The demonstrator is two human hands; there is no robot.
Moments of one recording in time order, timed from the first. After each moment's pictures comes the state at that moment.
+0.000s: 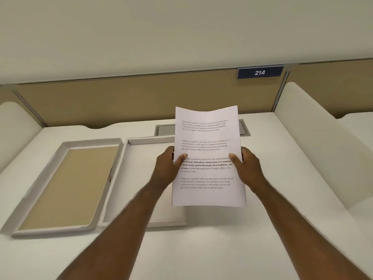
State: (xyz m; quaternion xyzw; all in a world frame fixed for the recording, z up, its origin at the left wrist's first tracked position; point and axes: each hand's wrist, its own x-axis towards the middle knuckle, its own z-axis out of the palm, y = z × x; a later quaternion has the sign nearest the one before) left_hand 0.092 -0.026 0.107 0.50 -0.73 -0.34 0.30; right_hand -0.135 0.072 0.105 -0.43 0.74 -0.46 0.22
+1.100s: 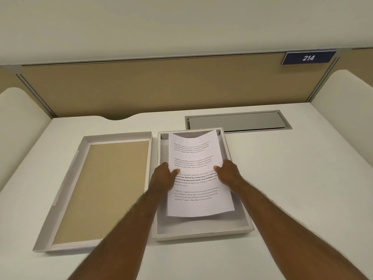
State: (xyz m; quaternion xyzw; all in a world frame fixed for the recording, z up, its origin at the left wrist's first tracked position) left_hand 0.266 -0.141 0.031 0.61 -0.71 -0.33 0.12; right_hand 0.060 -0.073 0.034 -0.36 0.84 -0.26 0.32
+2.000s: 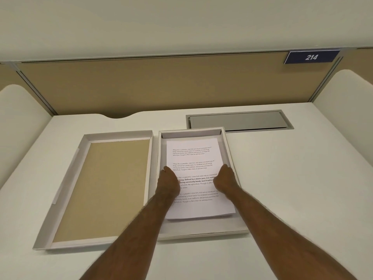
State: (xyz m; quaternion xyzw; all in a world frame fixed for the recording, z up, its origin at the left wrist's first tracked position) left_hand 0.250 -0.126 0.008 0.65 -0.71 -0.28 0.01; right_hand 0.080 -0.068 0.016 -0.37 0.86 -0.20 0.28
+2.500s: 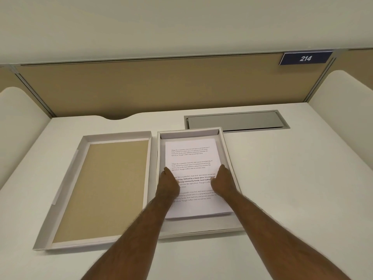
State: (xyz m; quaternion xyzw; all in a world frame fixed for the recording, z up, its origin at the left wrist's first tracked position) left_hand 0.253 -0.119 0.001 0.63 -0.69 -0.34 0.10; right_hand 0.088 -0.053 0.014 -0.37 0.85 -0.26 0.27
